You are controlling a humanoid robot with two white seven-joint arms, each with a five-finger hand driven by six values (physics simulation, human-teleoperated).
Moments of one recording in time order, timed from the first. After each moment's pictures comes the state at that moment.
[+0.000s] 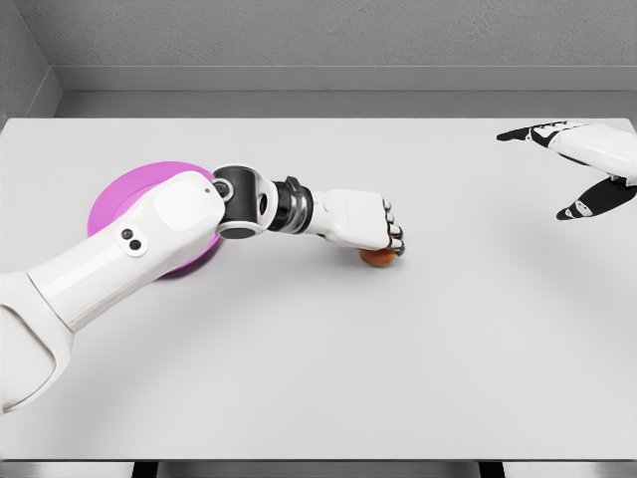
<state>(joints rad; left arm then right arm) -1.01 0.23 -1.16 -1.16 -0.92 -0.61 -0.32 -0.40 -1.00 0.28 -1.75 0.11 -0.11 0.61</state>
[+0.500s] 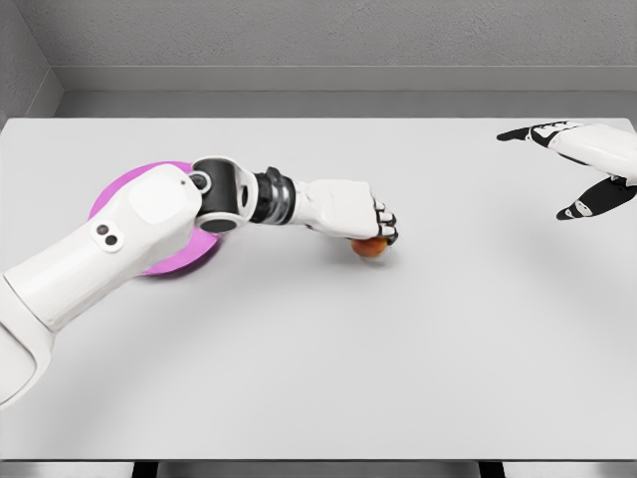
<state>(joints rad) -1.00 0.30 -1.11 -1.21 -0.85 -0.61 -0.32 -0.40 -1.00 0.28 -1.75 0.11 -0.11 0.61</state>
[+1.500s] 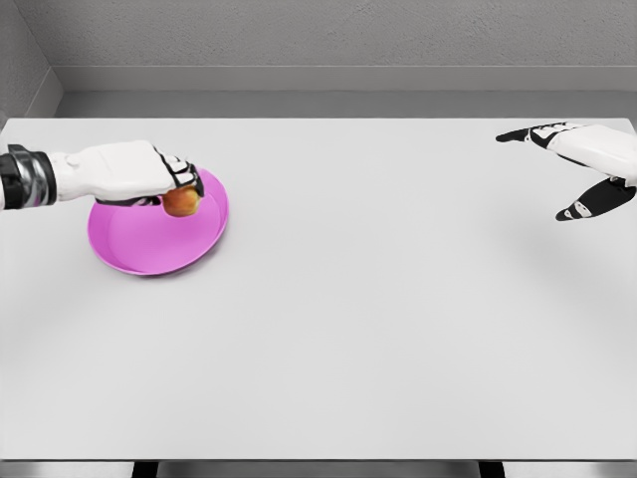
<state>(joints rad) -0.88 0.89 -0.93 -1.38 -0.58 -0.61 -0.32 -0.40 -1.00 0.28 -1.75 0.11 -0.11 0.61</state>
